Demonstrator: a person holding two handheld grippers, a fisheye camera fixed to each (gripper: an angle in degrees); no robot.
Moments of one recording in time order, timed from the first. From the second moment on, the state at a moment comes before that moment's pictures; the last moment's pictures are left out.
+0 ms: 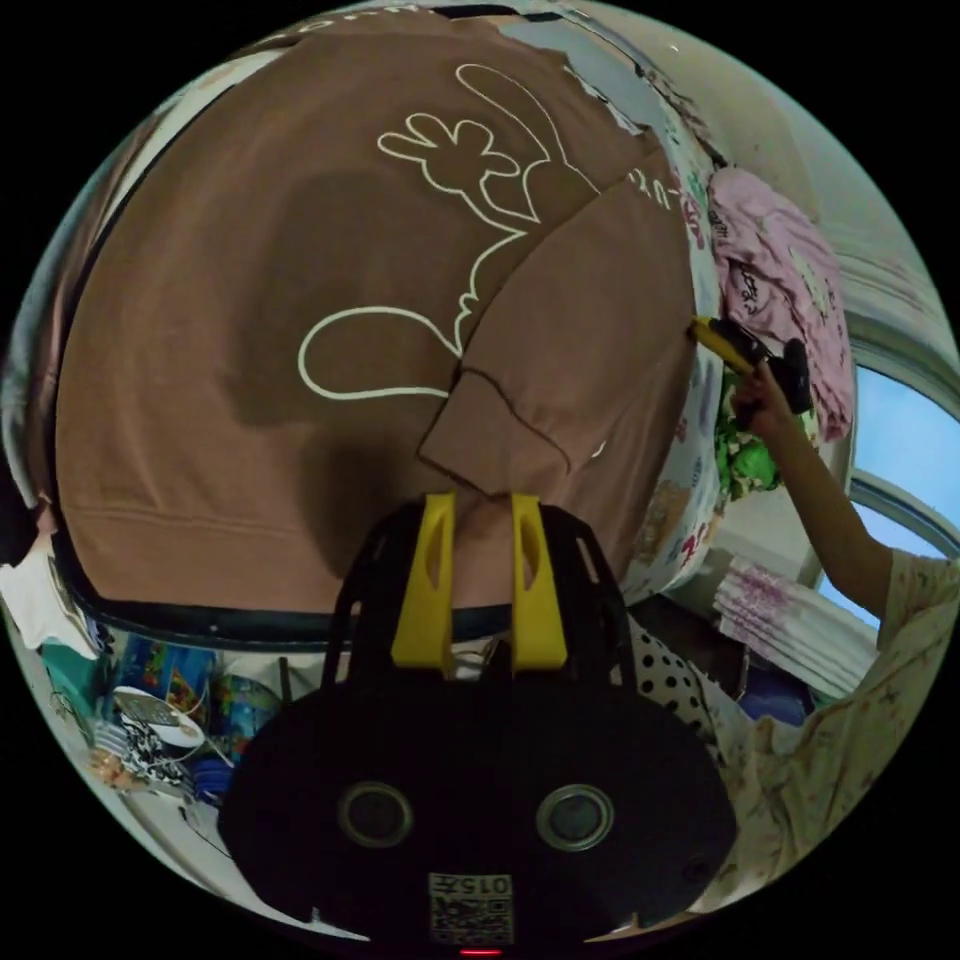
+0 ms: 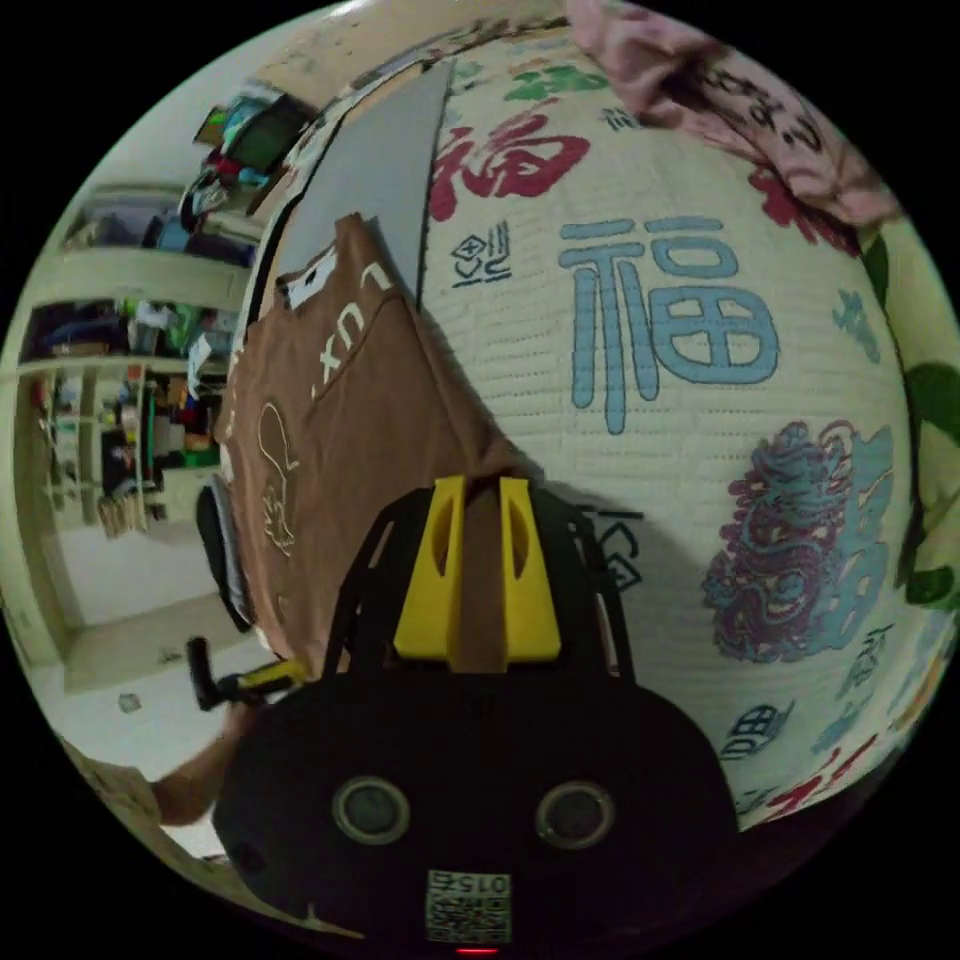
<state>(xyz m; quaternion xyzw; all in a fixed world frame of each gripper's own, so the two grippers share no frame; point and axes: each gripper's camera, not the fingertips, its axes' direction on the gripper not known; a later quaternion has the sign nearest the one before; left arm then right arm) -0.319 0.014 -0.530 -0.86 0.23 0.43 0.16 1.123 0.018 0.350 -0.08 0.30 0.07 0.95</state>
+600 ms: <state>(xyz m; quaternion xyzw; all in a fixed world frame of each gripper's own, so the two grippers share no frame) -0.327 0.111 -0.620 -0.73 0.33 0.56 0.19 1.127 0.397 0.580 -0.40 0.29 -0.28 0.82</state>
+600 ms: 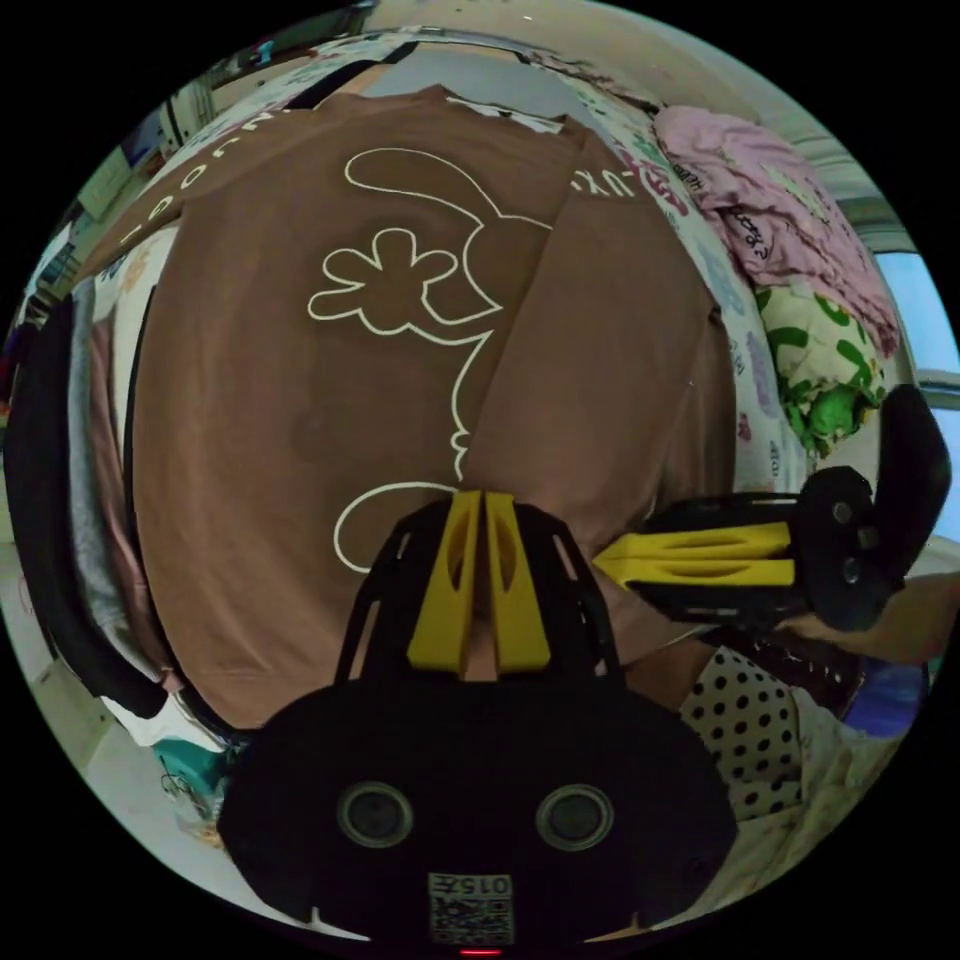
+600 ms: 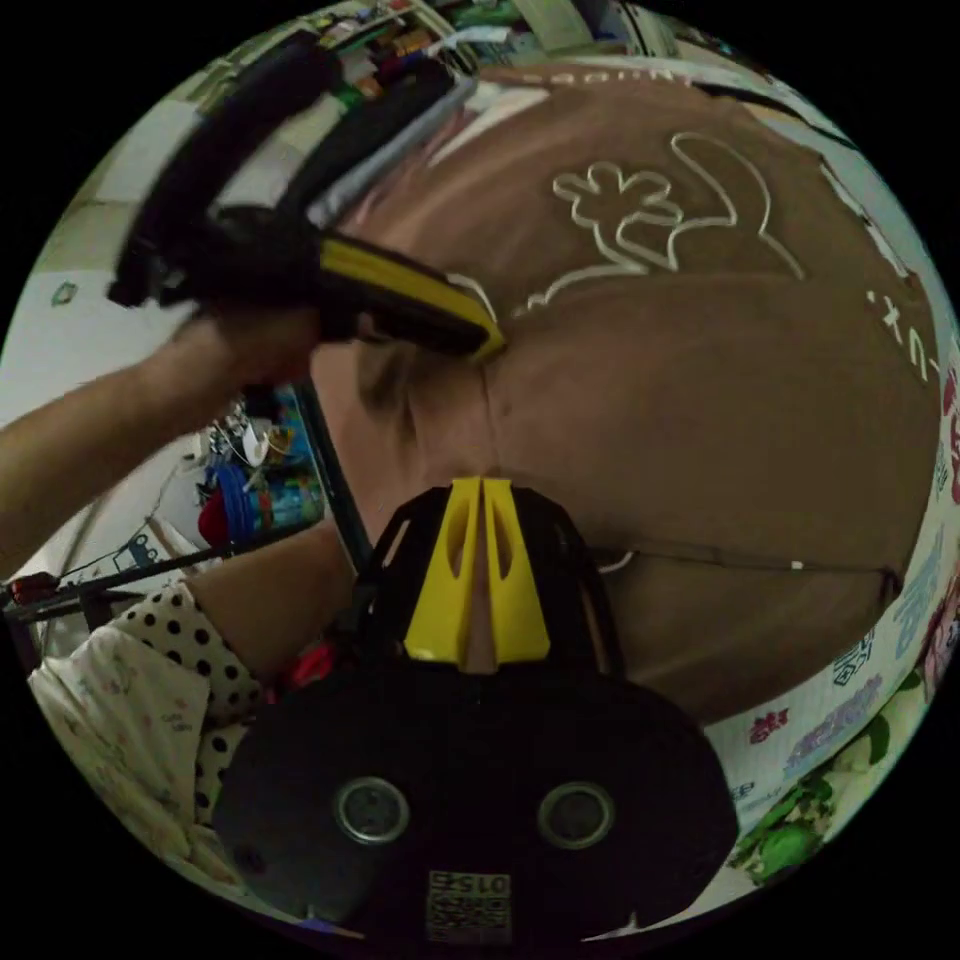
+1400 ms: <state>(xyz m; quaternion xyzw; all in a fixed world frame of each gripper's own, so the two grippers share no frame) -0.263 0.260 -0.264 -0.77 0.18 0.32 0.52 1.240 0.475 0.613 -0.44 0.41 -0.19 0.77</state>
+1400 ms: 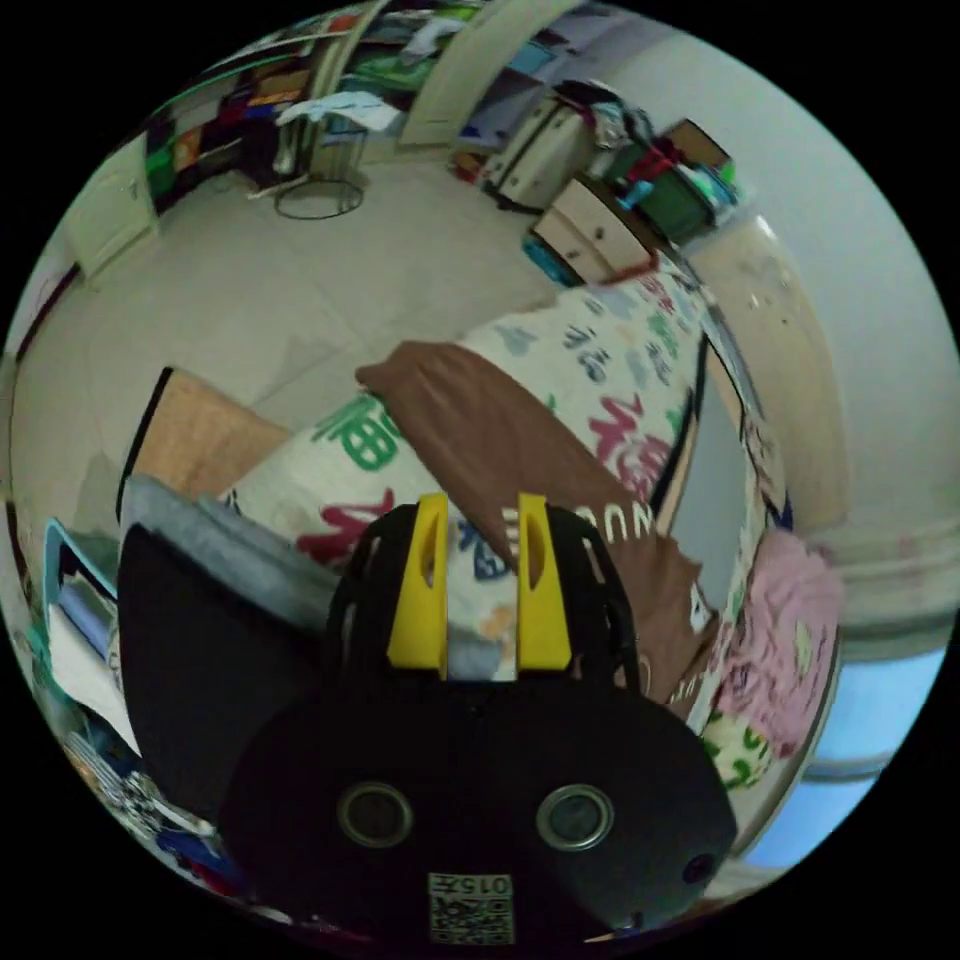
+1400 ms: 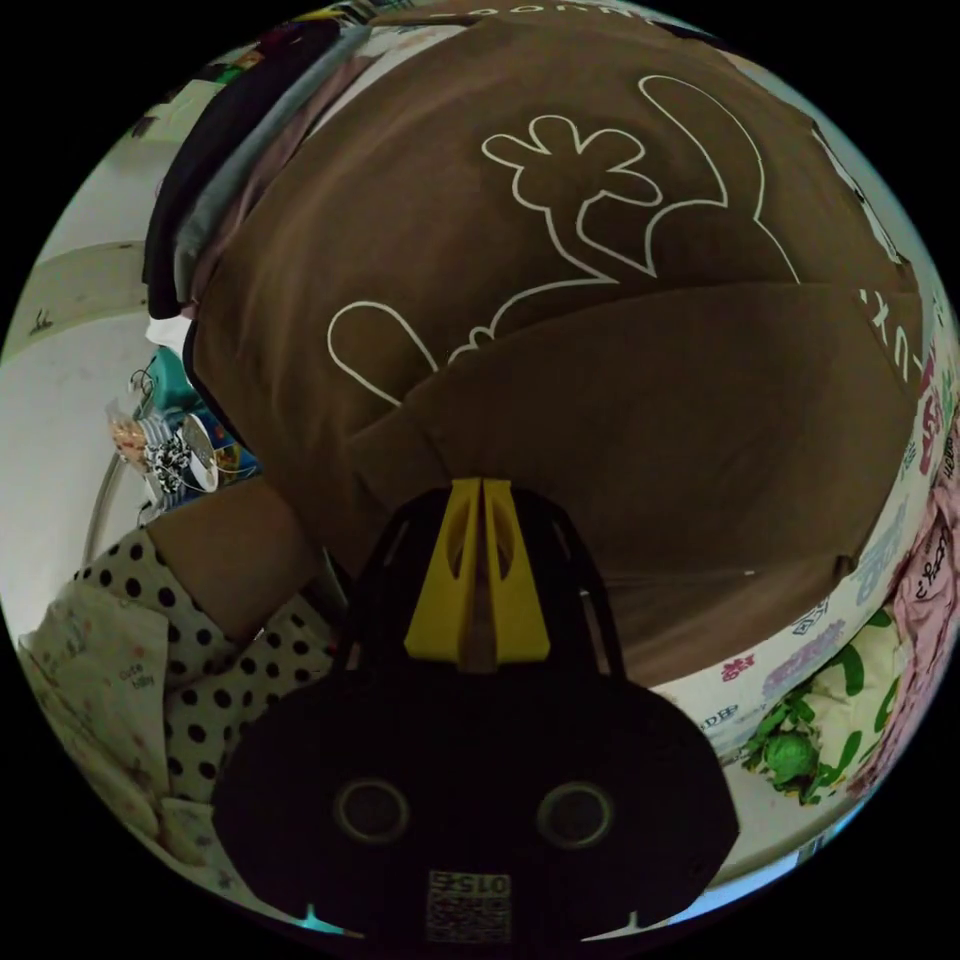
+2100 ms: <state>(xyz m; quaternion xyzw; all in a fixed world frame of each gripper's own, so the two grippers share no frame) -0.226 0.313 -0.363 -0.69 0.39 0.30 0.53 1.238 0.372 0.461 -0.39 0.38 -0.01 0.84</state>
